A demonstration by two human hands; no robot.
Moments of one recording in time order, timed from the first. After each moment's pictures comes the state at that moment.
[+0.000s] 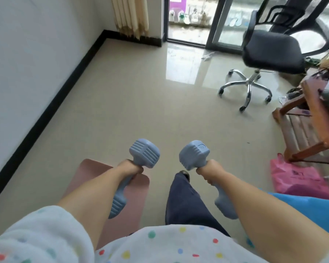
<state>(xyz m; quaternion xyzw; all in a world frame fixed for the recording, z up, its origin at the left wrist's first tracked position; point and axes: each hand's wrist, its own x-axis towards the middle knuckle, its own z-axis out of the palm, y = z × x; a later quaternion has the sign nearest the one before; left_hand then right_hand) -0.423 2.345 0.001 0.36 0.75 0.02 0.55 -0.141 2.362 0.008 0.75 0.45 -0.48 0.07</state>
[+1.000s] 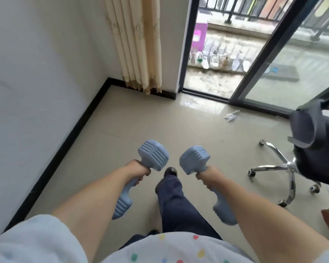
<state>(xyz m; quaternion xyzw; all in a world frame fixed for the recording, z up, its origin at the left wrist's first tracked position) -0.574 3.112 0.033 0.36 0.74 0.03 0.56 -0.312 3.132 0.015 0.73 0.45 -0.51 0.06</state>
